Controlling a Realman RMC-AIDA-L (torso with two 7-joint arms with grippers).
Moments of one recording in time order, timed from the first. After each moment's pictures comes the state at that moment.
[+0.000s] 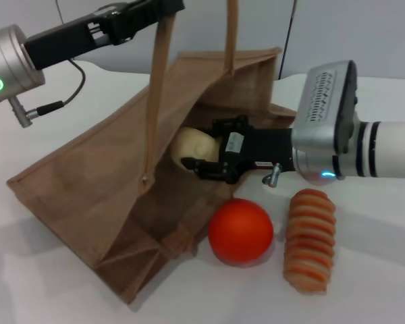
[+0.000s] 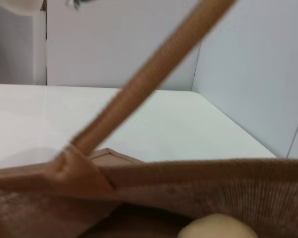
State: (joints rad) left arm -0.68 -1.94 0.69 0.48 -1.66 -1.68 1.50; right arm 1.05 2.04 -0.34 0.07 -2.25 -1.00 0.77
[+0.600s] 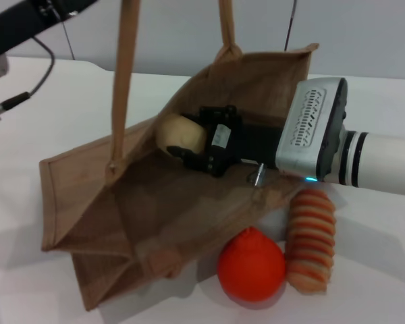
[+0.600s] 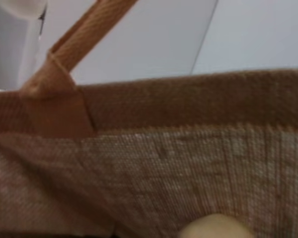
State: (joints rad) left arm -0.64 -1.93 0.68 0.48 -1.81 -1.88 1.47; right arm 1.02 2.04 -0.15 0.19 -2.25 -0.94 0.44
